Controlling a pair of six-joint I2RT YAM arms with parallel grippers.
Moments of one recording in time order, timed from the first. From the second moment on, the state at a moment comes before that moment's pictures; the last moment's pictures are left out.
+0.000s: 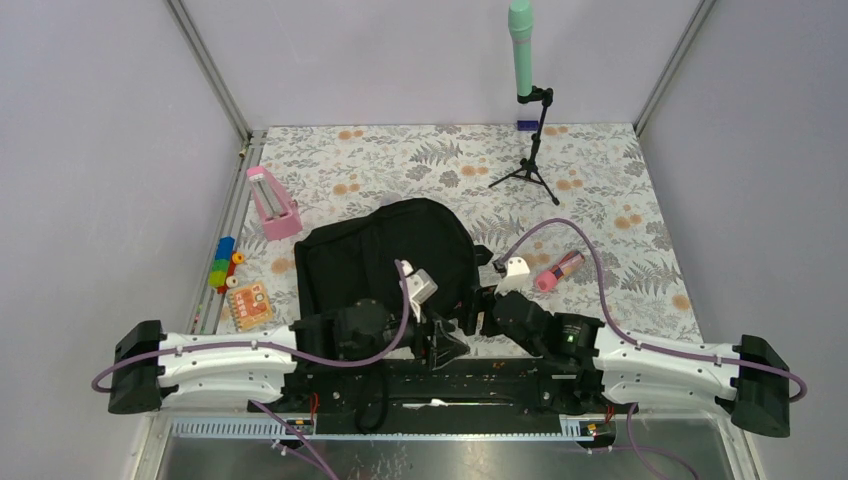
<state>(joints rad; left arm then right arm) -1.31 0.89 0.51 0.17 -0.04 -0.57 1.19 0.87 0.47 -0.22 0.49 0.81</state>
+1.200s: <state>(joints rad) -1.21 1.09 0.49 0.16 -0.25 -0.58 1.19 0.92 0.47 -0.20 0.45 0.74</state>
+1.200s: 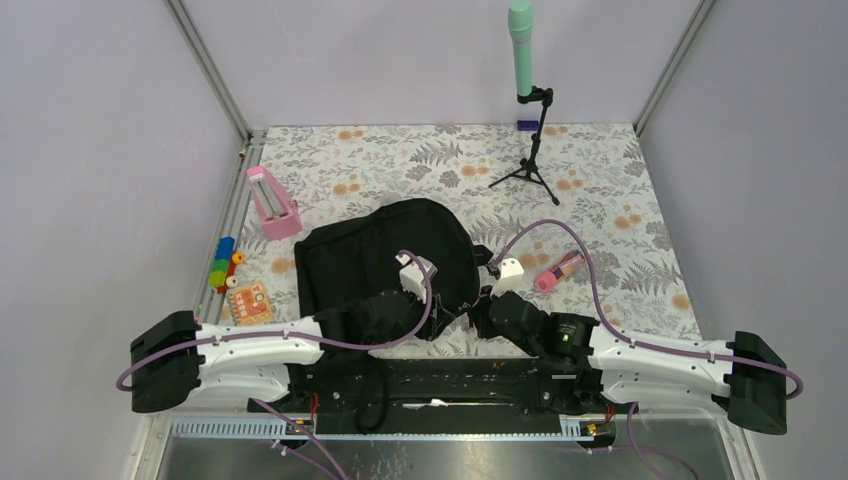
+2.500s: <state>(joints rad) -1.21 1.14 0.41 0.28 -0.38 -0.67 1.19 0.93 0.47 -0.17 0.42 0.75</state>
